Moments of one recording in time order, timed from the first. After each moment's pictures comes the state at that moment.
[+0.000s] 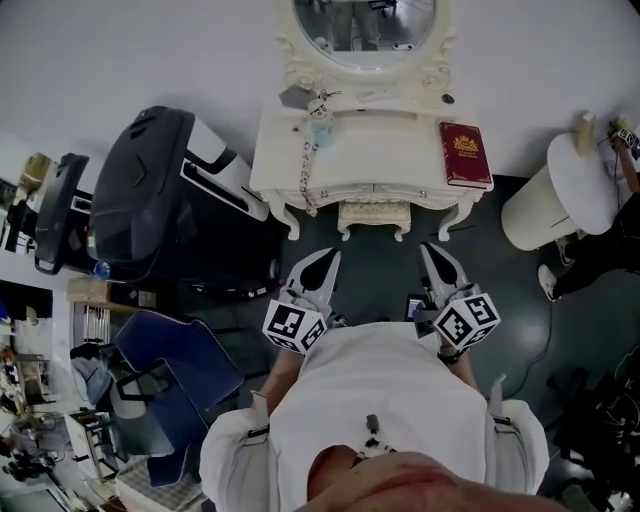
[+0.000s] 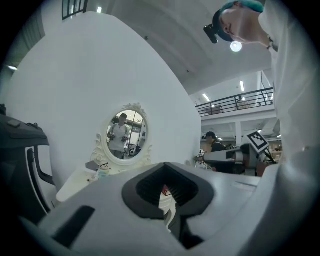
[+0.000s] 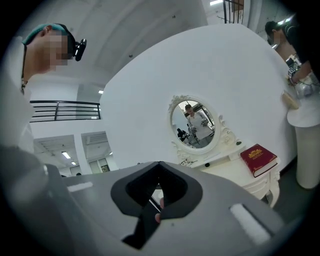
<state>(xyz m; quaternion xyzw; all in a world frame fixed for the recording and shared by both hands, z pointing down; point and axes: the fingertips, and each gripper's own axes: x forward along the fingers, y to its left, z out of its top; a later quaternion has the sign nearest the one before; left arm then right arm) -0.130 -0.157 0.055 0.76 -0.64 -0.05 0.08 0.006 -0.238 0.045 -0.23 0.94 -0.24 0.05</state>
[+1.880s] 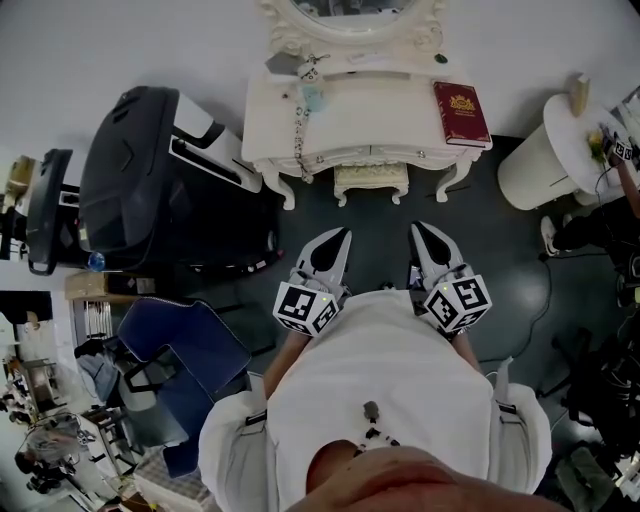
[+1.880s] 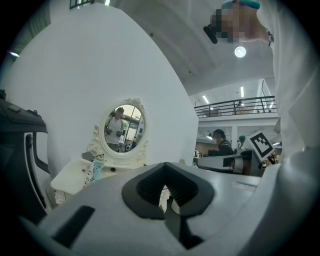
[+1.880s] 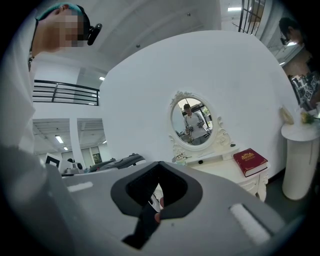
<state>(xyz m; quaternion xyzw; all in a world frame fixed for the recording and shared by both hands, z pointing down) -0.120 -0.134 0.076 0.78 -0.62 -0.06 0.11 -0.015 -0.194 0.070 -0.26 0.95 -0.19 0.00</state>
